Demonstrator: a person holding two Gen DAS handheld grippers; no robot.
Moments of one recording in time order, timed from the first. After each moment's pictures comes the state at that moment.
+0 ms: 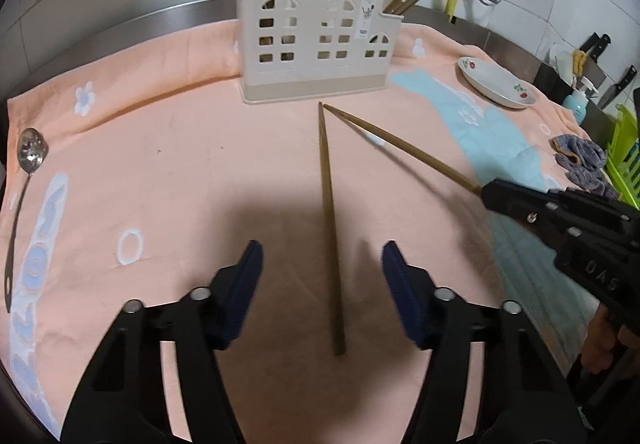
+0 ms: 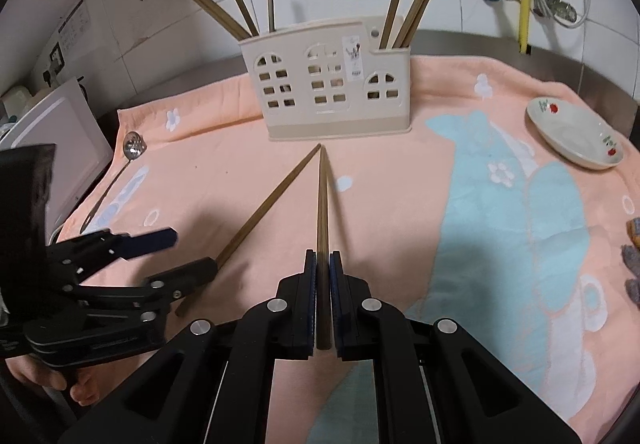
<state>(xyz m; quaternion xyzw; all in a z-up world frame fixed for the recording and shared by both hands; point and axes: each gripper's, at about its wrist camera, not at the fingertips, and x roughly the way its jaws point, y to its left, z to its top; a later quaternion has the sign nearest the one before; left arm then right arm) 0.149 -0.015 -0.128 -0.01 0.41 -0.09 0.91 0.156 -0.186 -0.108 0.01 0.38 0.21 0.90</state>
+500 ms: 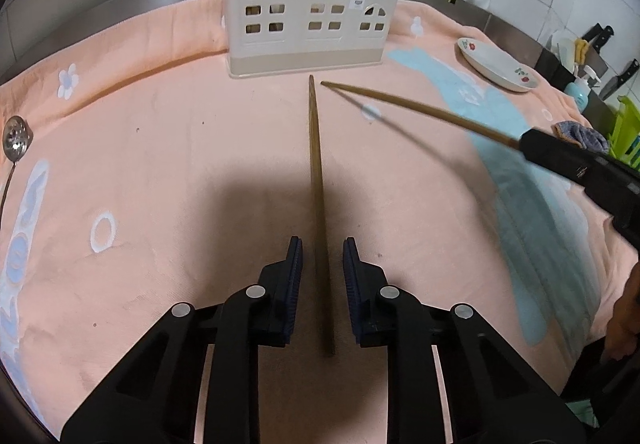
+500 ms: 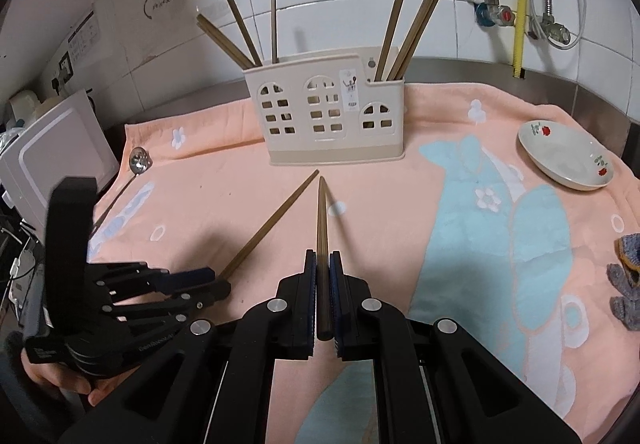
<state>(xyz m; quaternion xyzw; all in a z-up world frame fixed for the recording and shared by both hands) 0.158 -0.024 -0.147 -0.01 0.44 -0.10 0.89 0.150 -0.198 -0.093 0.01 0.34 0.21 0.91</state>
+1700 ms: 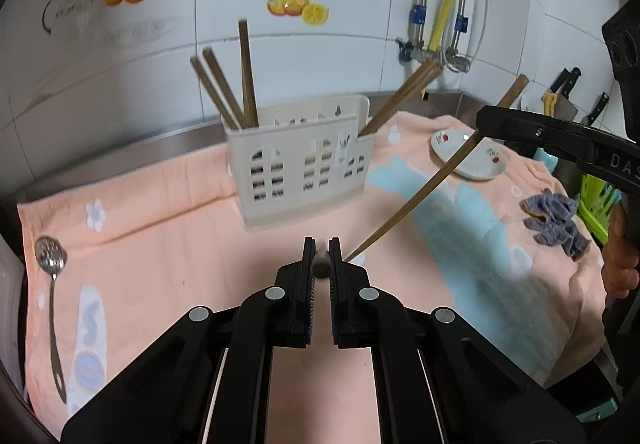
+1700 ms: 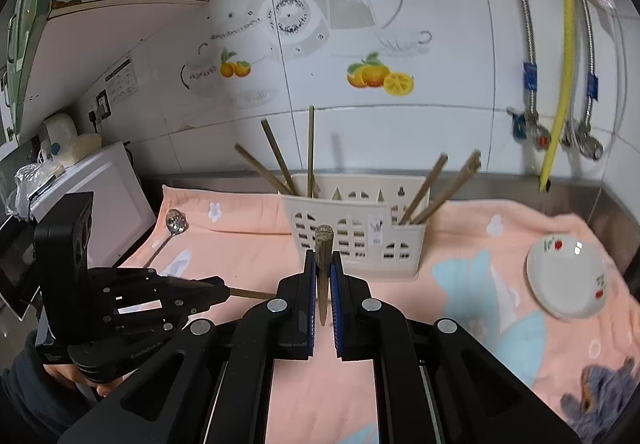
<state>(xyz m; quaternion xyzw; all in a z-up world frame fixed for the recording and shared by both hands) 0.169 -0.013 -0.019 0.01 0.31 -0.13 0.94 0.198 -0.197 0.039 -0.01 0.28 0.28 0.92</state>
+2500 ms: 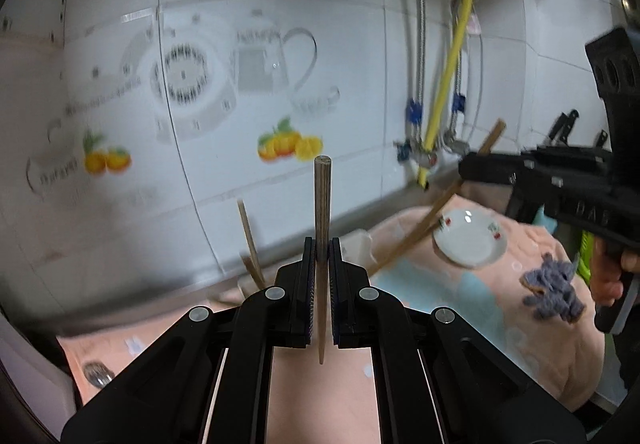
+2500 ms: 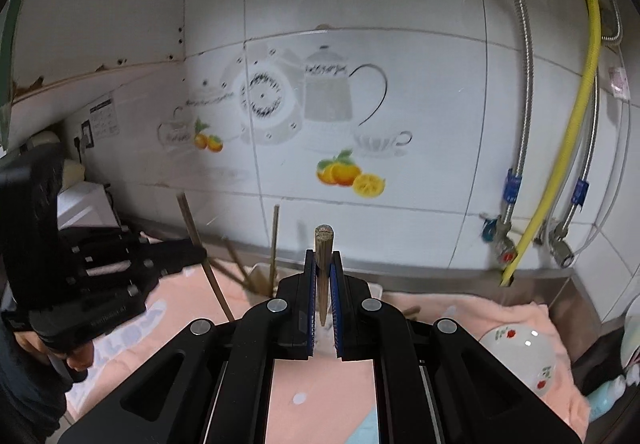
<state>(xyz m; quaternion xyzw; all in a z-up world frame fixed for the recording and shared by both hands) 0.231 -0.032 0.123 0.06 0.23 -0.13 0.96 0.259 -0.213 0.140 -0.04 0.23 0.26 0.94</state>
